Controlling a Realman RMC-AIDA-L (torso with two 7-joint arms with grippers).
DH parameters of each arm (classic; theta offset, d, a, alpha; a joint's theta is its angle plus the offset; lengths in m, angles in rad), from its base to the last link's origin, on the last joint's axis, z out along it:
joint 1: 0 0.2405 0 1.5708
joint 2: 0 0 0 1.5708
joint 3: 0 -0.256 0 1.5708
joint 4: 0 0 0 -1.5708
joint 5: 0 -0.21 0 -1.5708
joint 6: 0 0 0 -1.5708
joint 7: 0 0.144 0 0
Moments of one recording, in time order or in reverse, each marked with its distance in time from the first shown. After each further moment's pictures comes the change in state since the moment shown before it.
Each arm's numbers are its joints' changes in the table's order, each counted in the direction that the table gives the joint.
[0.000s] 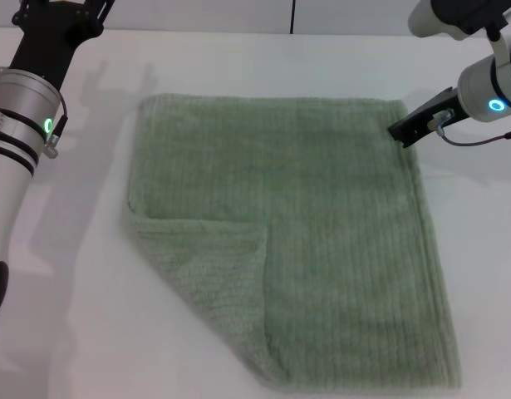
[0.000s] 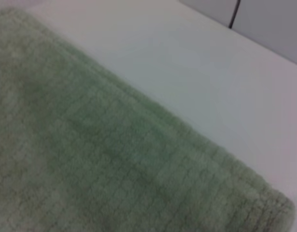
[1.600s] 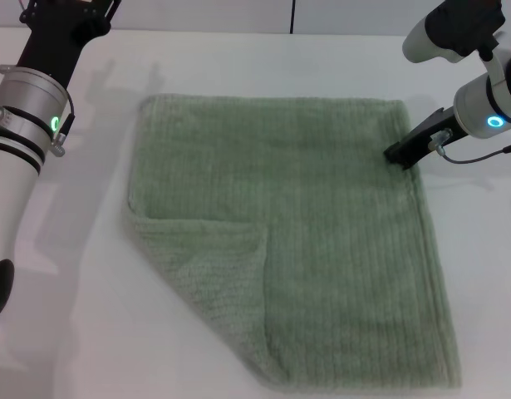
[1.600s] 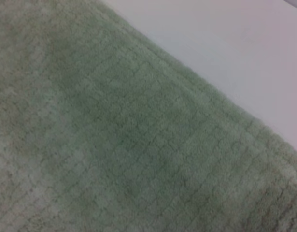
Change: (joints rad) left arm -0.011 -0.001 -0.002 -0.016 -0.001 0.000 -0.005; right arm 0.088 0.018 -0.108 0.219 -0.020 0.011 -0.196
